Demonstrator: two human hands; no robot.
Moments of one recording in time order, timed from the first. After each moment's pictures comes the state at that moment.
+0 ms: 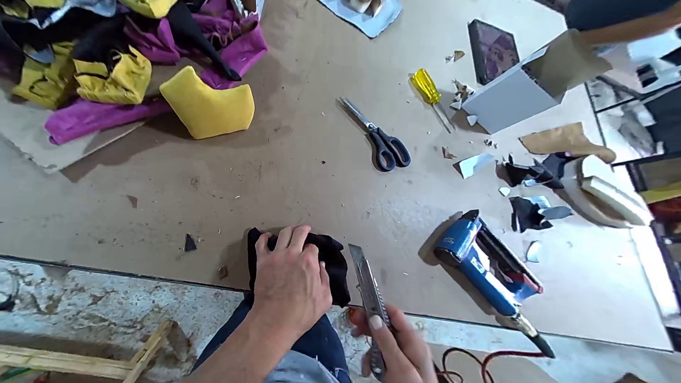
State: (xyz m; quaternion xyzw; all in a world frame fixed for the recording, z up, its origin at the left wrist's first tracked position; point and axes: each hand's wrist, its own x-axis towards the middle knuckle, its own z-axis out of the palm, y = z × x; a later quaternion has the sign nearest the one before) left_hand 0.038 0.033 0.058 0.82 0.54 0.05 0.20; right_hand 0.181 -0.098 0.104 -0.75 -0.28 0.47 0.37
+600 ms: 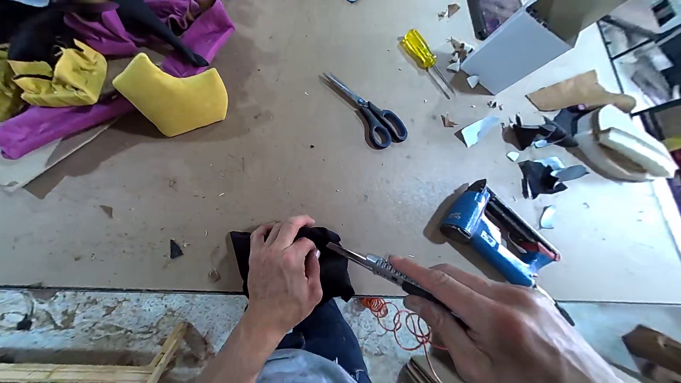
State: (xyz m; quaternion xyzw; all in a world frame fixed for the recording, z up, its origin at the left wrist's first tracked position) left_hand 0.025 0.027 0.022 0.81 0.48 0.26 0.21; right_hand 0.245 -0.050 0.169 -0.63 -0.75 0.18 0.06
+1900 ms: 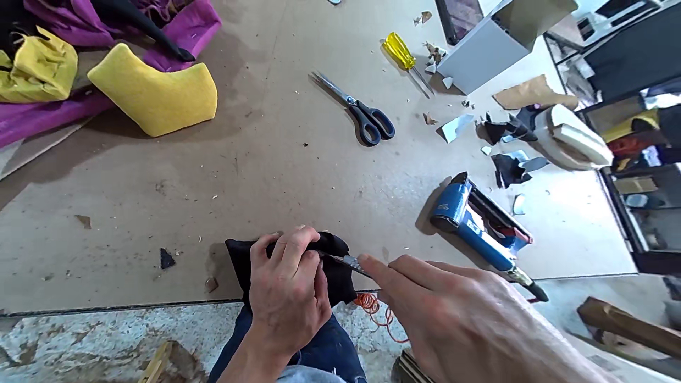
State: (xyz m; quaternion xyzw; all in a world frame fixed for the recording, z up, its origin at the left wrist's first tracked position) left_hand 0.023 0.015 0.016 0.82 0.43 0.35 0.14; right_hand 0.202 -0.034 0.163 -0.59 -0.81 0.05 -0.05
